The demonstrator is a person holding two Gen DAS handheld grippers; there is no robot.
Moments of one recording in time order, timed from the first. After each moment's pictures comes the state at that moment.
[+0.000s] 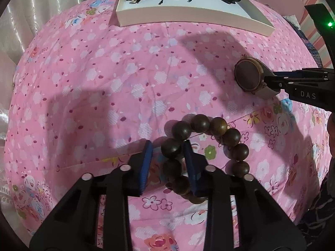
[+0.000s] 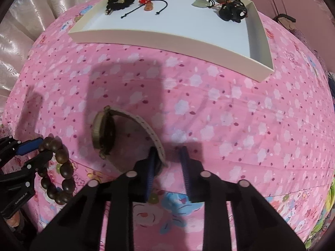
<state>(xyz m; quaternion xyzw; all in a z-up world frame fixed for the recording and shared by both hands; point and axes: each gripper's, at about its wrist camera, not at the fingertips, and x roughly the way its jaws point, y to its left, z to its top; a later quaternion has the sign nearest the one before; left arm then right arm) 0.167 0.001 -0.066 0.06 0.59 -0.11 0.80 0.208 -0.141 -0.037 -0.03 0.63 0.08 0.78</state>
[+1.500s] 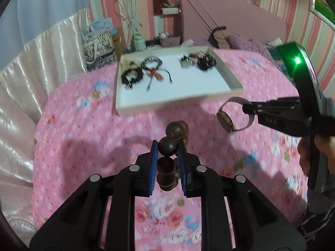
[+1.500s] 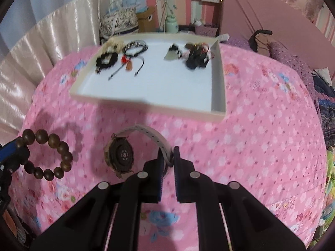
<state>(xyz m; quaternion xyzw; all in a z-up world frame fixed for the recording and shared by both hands) 0.172 -0.024 0.058 0.08 0.44 -0.13 0.89 0.226 -0.186 0.033 0.03 0.53 0.03 0.85</state>
